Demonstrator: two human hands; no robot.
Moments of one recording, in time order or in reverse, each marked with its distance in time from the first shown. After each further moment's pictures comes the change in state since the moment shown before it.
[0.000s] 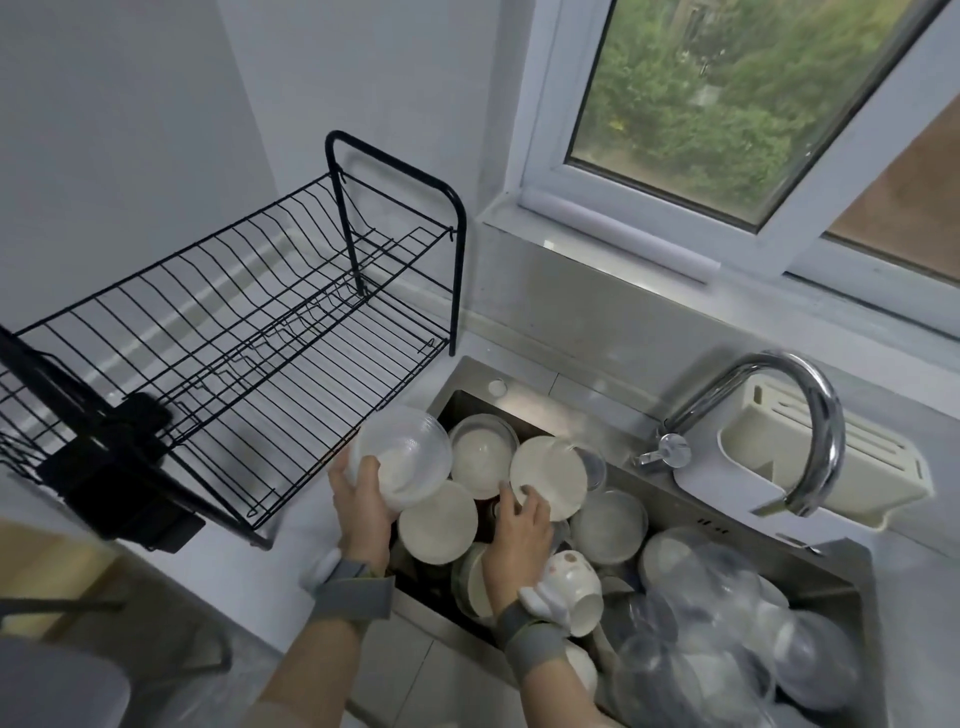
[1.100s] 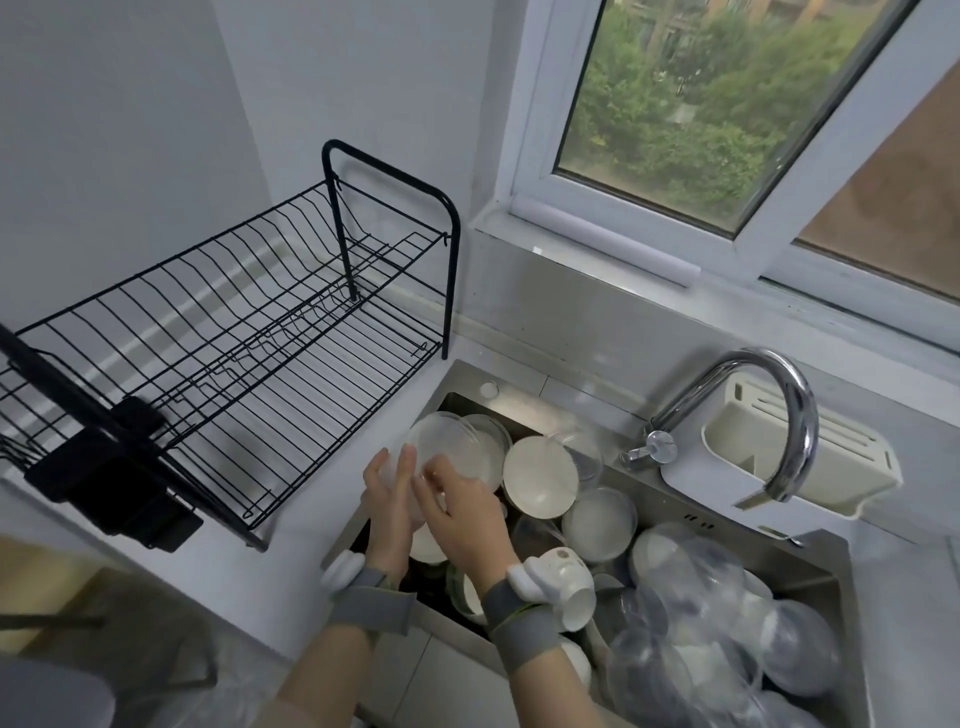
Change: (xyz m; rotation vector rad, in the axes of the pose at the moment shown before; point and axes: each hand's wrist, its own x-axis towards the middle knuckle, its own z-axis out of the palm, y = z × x) left_hand -0.026 -0.009 0.011 0.150 -0.164 0.017; right_hand -0.007 -0.056 -0.063 0.422 -0.137 -0.481
